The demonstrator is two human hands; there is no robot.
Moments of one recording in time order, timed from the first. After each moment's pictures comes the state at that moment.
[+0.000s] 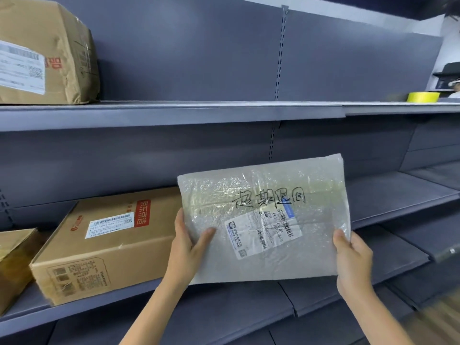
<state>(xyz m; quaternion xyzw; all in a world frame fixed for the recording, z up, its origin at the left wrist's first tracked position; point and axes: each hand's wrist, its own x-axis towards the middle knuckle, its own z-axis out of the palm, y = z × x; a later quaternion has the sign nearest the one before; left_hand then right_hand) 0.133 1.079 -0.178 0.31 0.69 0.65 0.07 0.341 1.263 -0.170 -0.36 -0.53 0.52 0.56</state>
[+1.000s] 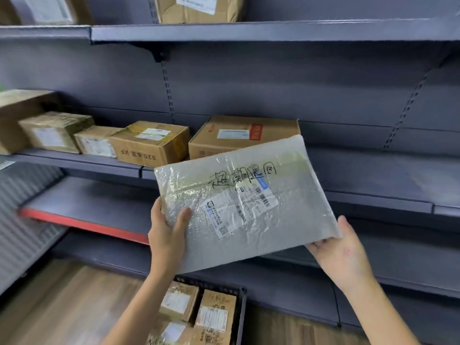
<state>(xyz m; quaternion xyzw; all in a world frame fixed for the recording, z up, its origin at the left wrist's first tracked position) 0.232 0.838 -0.244 -0.04 0.77 0.62 -0.13 0.333 1.114 -0.227 -0.11 -0.39 0.91 0.10</state>
